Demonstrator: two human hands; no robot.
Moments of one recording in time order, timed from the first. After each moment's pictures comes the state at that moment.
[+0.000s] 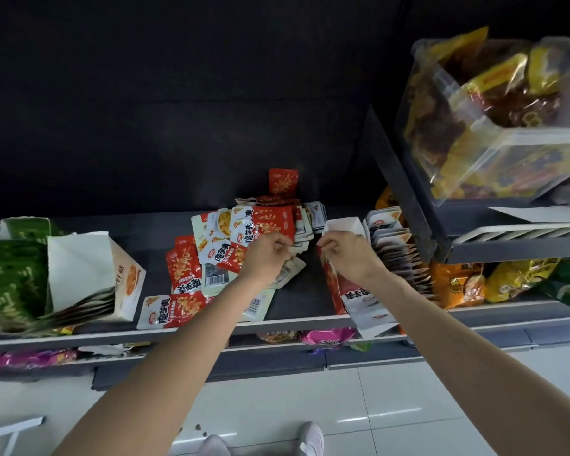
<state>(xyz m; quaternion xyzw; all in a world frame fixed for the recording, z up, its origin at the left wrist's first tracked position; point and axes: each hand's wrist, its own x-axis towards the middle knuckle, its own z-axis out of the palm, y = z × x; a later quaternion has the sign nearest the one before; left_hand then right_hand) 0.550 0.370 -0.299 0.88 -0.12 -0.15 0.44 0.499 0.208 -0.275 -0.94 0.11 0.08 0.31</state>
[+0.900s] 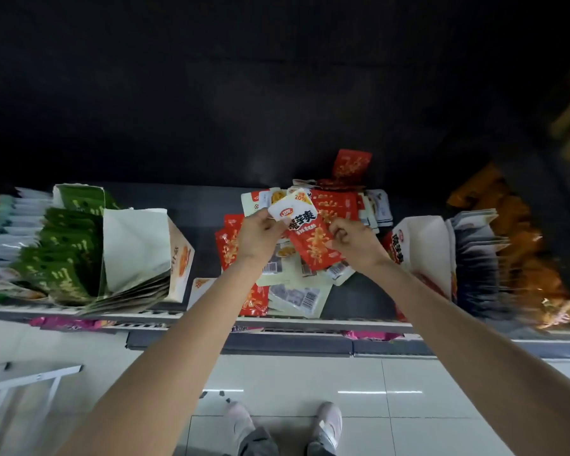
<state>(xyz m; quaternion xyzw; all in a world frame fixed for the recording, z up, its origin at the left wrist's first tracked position) 0.608 0.471 -0.322 0.77 0.08 -0.14 0.61 0.572 0.299 -0.315 -0.91 0.08 0.13 0.39</state>
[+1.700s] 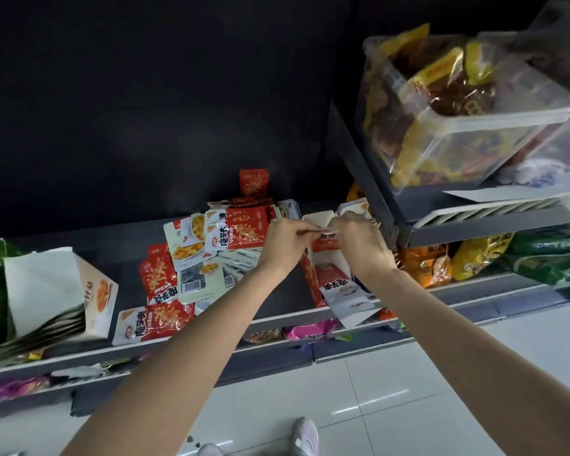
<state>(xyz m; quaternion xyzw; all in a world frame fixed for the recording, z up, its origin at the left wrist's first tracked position) 0.530 0.309 -0.269 0.84 -0.25 -0.10 0.48 0.469 0.184 -0.246 -0.97 0.14 0.00 0.19</state>
